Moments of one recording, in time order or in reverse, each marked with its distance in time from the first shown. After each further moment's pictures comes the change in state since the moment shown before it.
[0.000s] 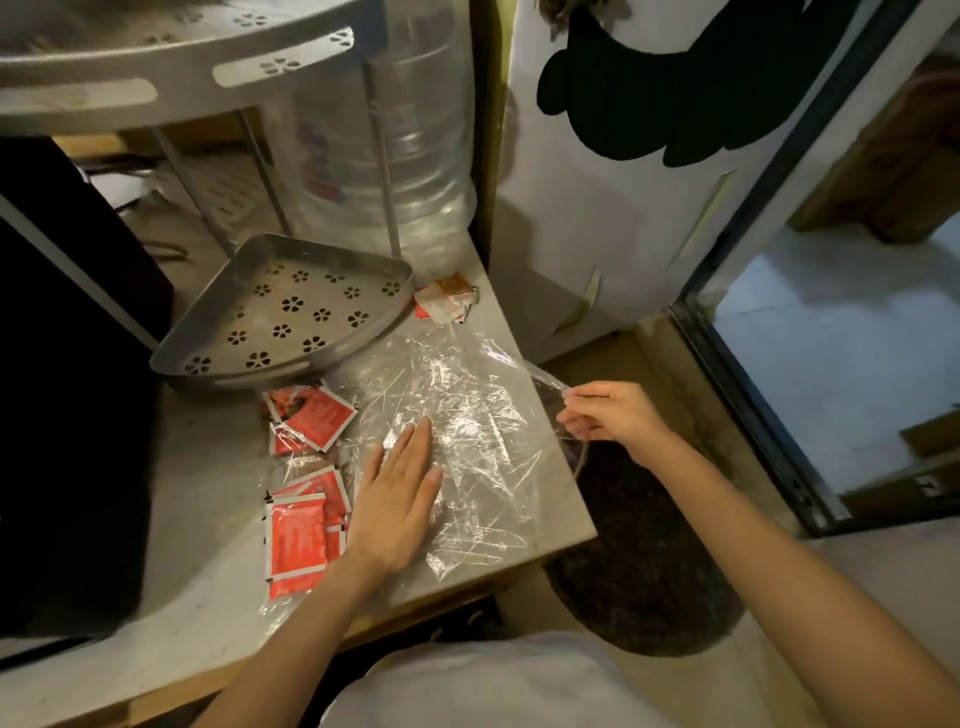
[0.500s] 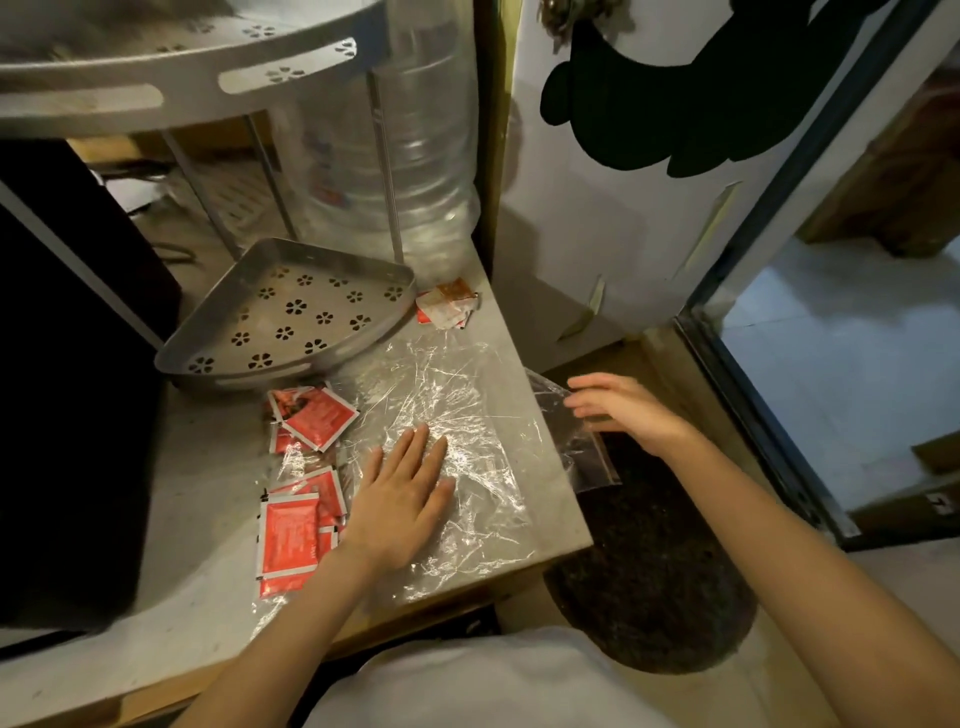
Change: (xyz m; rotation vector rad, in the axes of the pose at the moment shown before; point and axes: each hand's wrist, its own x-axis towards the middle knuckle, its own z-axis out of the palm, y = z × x) left_hand 0.004 0.008 -0.006 0.199 -0.109 -0.014; right_hand 0.016 -0.009 -0.019 -0.186 -0.133 0.014
